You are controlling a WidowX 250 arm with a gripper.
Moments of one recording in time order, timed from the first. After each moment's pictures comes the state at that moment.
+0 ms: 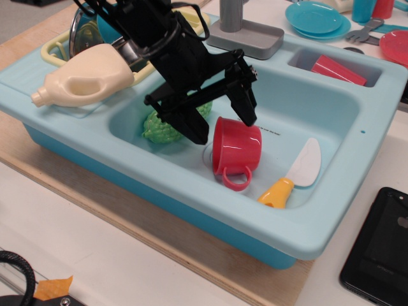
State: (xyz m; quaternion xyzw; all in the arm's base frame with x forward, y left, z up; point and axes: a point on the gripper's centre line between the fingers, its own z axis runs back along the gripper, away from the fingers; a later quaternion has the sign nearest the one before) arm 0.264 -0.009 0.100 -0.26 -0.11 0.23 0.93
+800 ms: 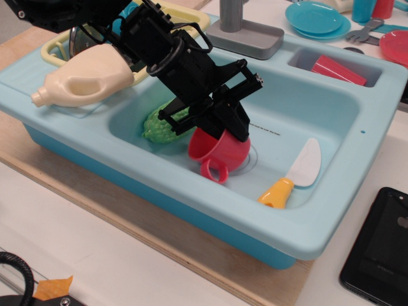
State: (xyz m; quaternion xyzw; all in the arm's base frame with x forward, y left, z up) arm 0.270 -0.019 0.087 -0.30 -0.10 0.21 0.92
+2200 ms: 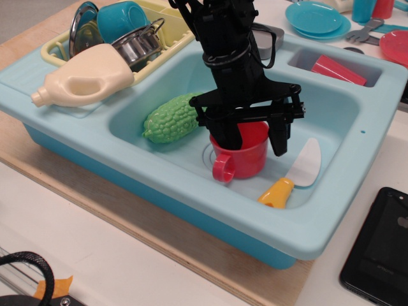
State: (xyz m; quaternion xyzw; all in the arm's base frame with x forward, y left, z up) arm 0.276 -0.043 0.082 -0.16 -0.06 0.13 0.98
